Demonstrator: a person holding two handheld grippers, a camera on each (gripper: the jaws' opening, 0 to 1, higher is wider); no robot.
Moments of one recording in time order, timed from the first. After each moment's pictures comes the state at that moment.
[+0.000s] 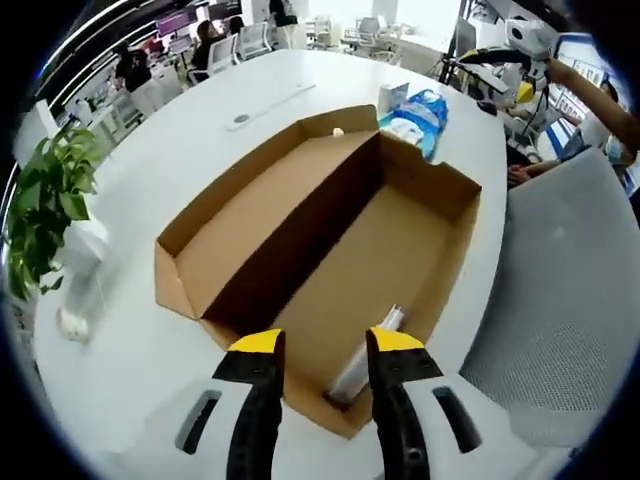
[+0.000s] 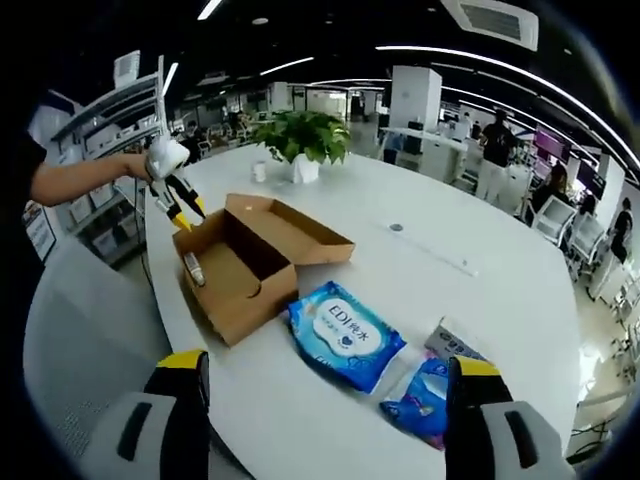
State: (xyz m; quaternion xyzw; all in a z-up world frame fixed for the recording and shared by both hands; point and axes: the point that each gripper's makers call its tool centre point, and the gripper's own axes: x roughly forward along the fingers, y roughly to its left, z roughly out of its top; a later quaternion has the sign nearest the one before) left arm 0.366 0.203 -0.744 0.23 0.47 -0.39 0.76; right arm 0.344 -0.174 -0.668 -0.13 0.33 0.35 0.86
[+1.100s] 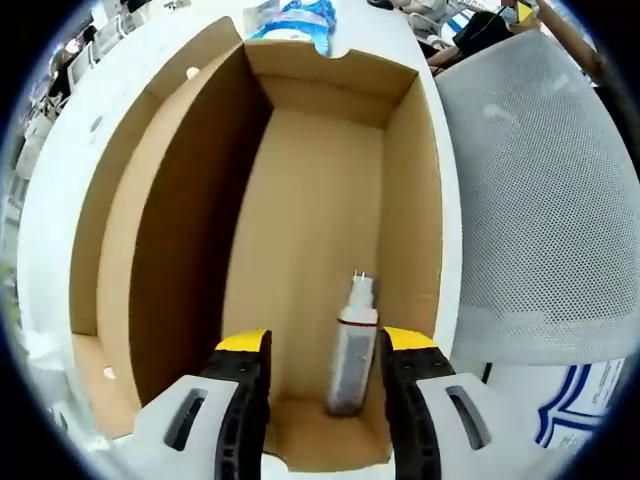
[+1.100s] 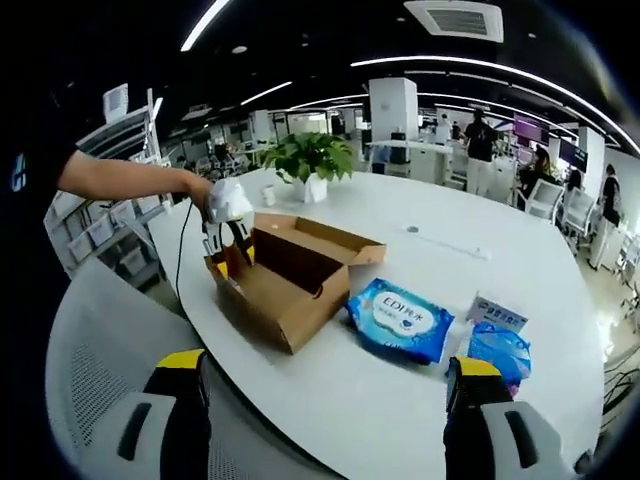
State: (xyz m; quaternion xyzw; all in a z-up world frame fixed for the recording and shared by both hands) left arm 0.339 0.177 -0.809 0.36 0.53 -0.54 0.55; right arm 0.266 -0.139 -0.669 -0.06 0.31 0.33 0.89
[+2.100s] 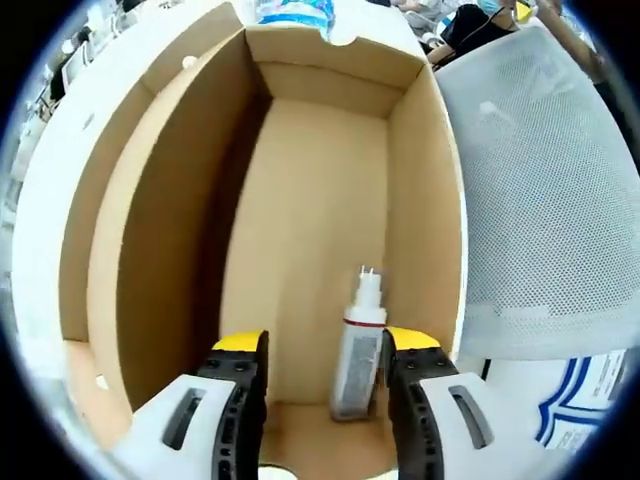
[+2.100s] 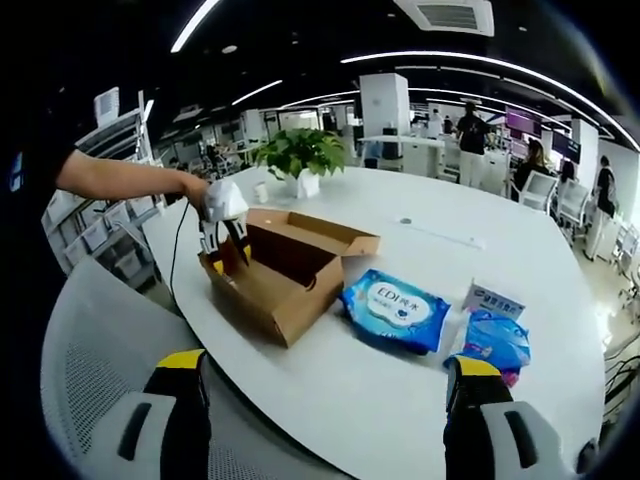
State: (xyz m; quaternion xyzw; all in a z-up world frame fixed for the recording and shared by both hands) left arm 0.339 0.178 -0.813 0.35 0.53 -0.55 0.54; right arm 0.265 -0.145 -0.677 -0.05 0.32 0.32 0.89
